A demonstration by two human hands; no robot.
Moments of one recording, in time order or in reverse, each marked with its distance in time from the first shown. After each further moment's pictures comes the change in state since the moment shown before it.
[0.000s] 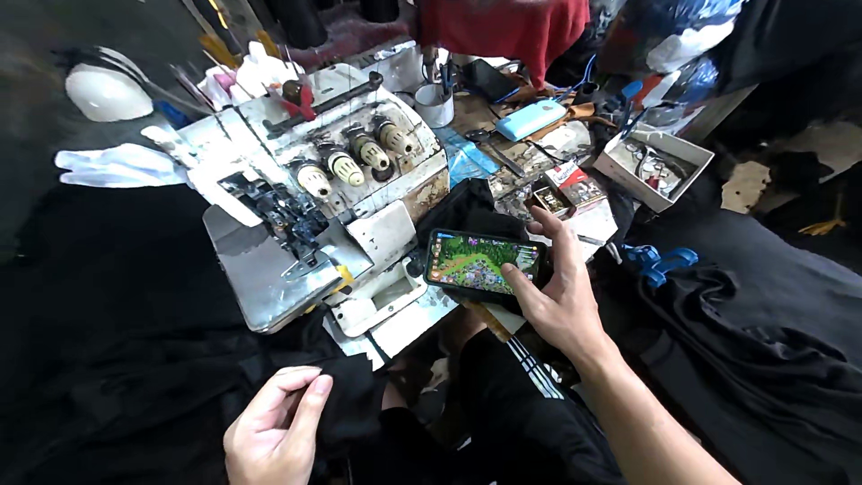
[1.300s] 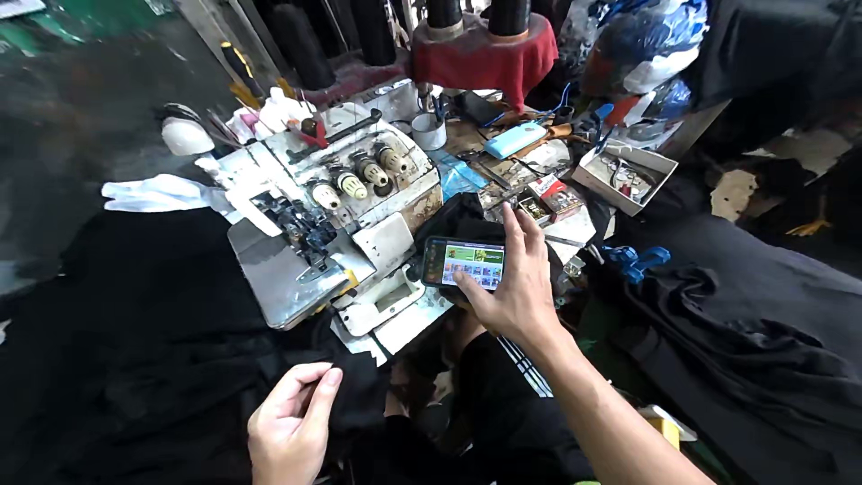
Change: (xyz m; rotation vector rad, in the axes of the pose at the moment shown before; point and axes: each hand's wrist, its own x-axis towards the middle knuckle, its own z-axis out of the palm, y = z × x) left_hand -0.003 0.002 0.004 0.021 0.023 0.005; right_hand -0.003 -0.016 0.025 -0.292 0.100 -0.059
